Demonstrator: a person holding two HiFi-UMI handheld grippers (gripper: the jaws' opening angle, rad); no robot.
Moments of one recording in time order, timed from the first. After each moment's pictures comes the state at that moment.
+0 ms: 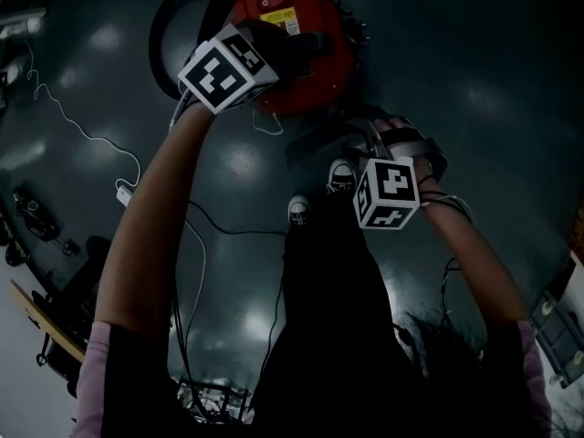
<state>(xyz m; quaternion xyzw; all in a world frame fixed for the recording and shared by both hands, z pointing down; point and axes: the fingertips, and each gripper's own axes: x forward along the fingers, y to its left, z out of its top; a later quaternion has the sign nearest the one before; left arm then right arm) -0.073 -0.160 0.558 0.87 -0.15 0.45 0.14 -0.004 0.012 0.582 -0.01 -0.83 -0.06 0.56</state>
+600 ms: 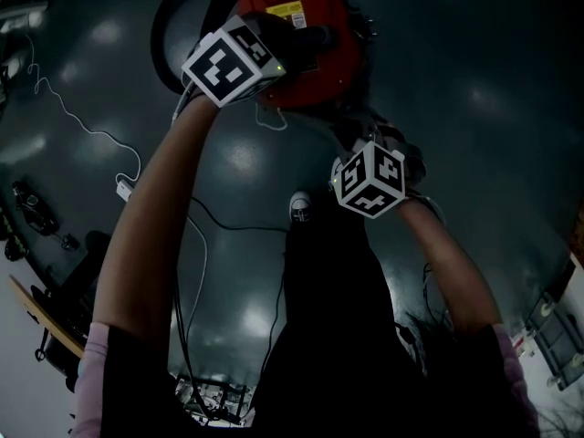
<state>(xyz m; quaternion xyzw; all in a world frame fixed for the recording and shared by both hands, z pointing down) -0.075 -0.157 0.557 0.87 -0.15 0.46 0.13 -0.032 -0.011 0.599 0.14 -0.85 0.07 0.51</state>
